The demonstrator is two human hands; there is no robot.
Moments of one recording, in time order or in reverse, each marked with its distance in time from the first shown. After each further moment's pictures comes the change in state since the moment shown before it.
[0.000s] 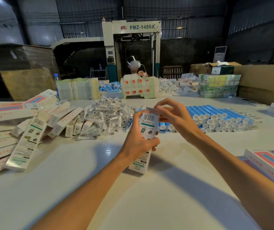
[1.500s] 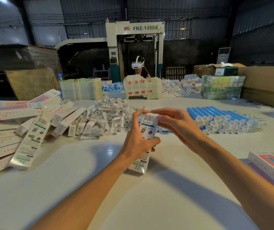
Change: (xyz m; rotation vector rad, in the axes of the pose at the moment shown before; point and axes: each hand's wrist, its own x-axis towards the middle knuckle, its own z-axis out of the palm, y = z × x) left_hand -0.002 0.005 -0.005 0.093 0.054 0.010; right_hand -0.012 -0.003 0.006 0.267 -0.041 0.175
